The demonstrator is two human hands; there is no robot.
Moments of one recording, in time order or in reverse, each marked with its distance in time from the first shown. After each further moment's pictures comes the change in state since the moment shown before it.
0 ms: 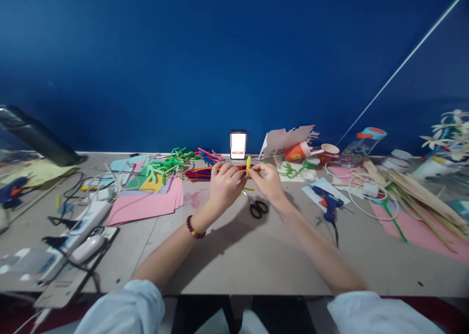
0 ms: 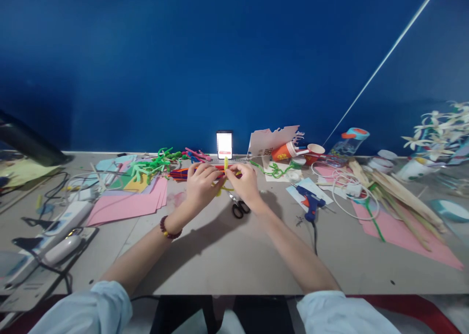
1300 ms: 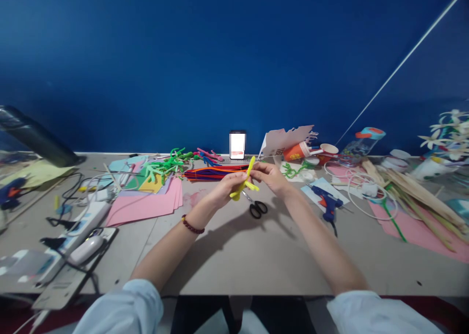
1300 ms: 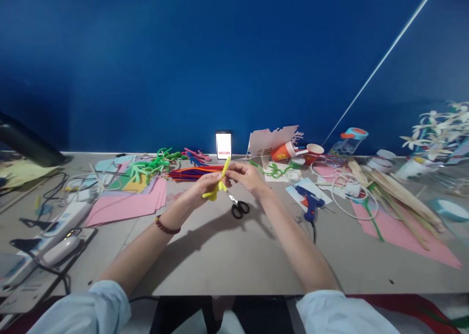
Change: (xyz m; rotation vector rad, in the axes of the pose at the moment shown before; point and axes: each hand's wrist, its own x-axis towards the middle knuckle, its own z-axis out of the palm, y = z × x) left_hand 0.008 0.003 -0.002 -1.281 -0.482 -0.685; right_hand 0.017 0.003 -0.024 0.514 -0.526 0.153
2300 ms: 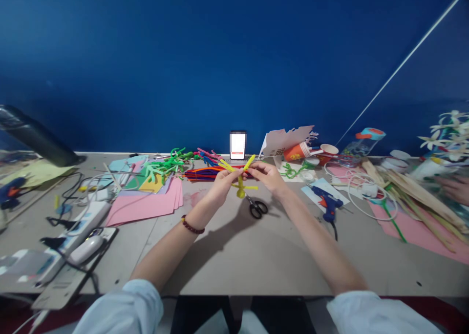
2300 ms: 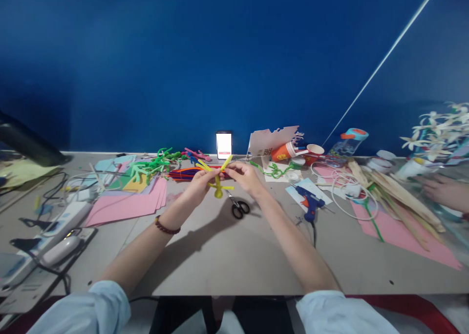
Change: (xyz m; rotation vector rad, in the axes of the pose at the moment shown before) left_hand 0.005 0.000 0.000 -0.092 0.385 0.002; right_hand 0.005 0.008 0.008 0.017 0.171 0.028
